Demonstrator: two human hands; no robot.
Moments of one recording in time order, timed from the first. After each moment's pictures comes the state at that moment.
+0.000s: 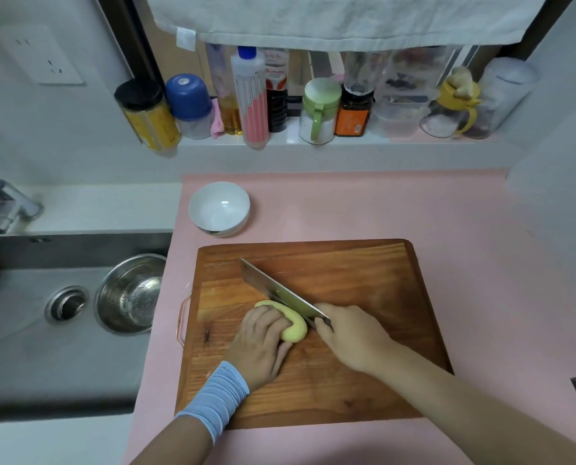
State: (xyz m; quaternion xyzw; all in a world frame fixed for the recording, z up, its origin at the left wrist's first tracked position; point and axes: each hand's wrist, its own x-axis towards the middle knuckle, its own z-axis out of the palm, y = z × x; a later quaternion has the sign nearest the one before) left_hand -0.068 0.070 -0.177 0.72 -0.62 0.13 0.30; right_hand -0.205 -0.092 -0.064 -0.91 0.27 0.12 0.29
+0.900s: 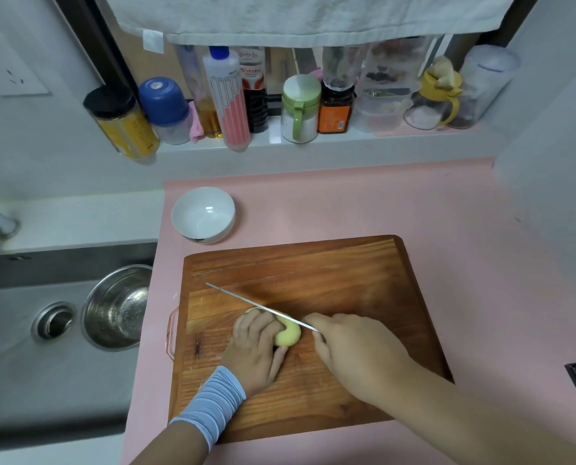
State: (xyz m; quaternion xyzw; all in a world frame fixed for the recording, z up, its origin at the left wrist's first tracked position) left_hand -0.067 0.060 -0.176 0.72 -0.62 0.11 0.28; right_hand -0.224 -0.078 -0.015 -0.95 0.22 0.10 0.18
